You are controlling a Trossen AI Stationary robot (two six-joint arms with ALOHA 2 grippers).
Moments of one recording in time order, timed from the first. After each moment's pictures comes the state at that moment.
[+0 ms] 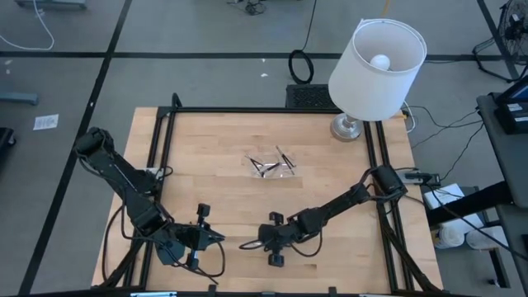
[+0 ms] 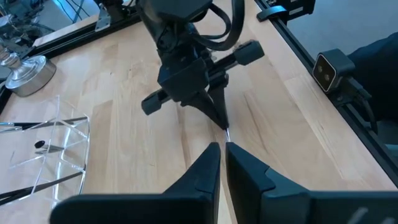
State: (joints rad) left arm -0.84 1.37 0.94 -0.31 -0.63 -0.22; right arm 0.43 2.16 1.19 -0.19 0.08 0.49
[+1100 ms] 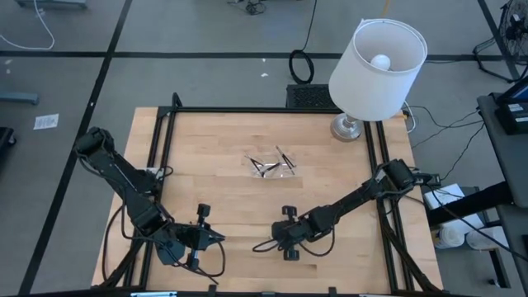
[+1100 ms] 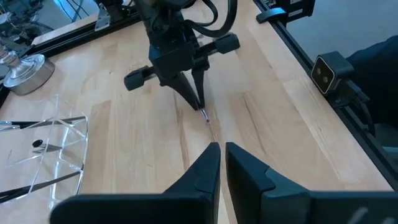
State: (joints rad) left arm -0.84 1.37 0.94 -0.31 -0.63 -0.23; right arm 0.45 1.97 1.18 -0.24 0.15 0.43
